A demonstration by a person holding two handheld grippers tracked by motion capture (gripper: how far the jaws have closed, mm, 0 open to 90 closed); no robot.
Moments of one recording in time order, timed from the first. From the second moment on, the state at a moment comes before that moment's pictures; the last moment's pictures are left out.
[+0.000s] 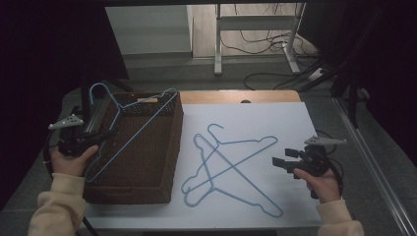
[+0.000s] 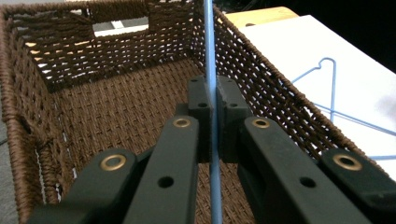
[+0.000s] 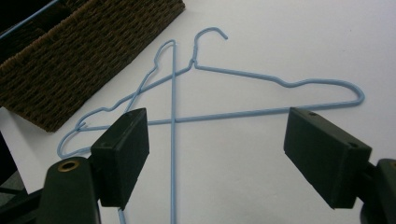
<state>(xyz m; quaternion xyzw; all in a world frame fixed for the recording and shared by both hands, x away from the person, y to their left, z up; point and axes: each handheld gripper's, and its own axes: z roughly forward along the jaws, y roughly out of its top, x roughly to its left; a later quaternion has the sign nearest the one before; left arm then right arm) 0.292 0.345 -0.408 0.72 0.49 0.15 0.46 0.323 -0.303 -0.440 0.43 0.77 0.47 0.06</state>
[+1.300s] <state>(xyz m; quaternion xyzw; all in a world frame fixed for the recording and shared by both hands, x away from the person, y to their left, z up) 0.292 0.327 -0.421 0.75 0.49 0.15 0.42 0.324 -0.302 -0.441 0.43 0.77 0.47 0.06</state>
